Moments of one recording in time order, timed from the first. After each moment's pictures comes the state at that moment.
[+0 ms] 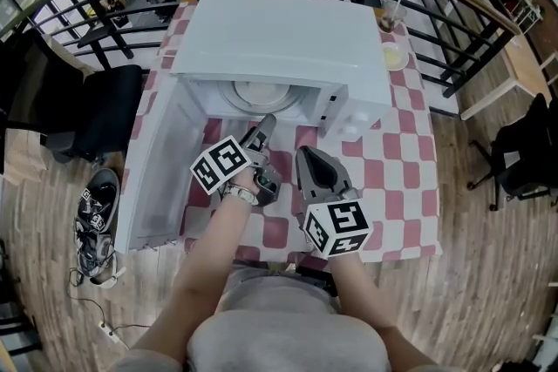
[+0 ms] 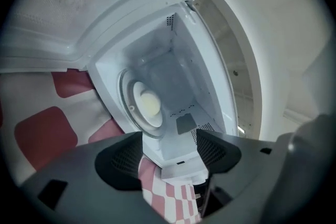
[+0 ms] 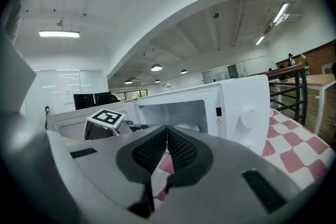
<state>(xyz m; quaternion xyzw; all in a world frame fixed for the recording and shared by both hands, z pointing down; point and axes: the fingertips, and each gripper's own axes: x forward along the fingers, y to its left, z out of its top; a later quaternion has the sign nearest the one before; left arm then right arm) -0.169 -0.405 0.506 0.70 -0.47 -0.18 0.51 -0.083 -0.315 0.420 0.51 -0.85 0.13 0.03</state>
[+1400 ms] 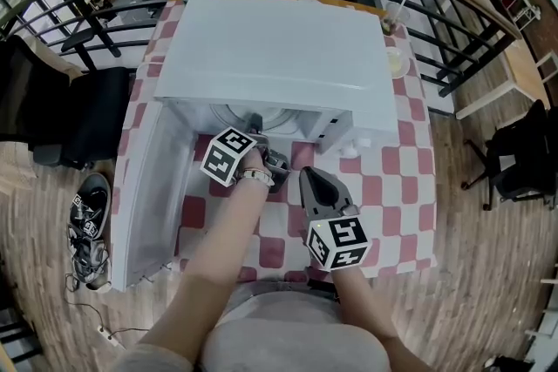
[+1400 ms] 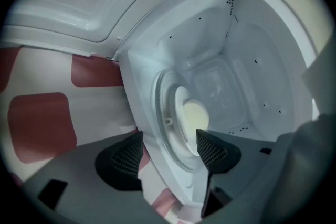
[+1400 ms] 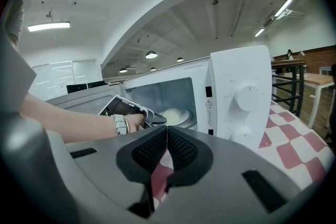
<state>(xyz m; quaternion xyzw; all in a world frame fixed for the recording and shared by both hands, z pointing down) -0.198 -0.468 0.585 0.50 -0.61 -0.18 0.59 -0.070 -0.344 0.470 0.52 -0.84 0.16 0.10</state>
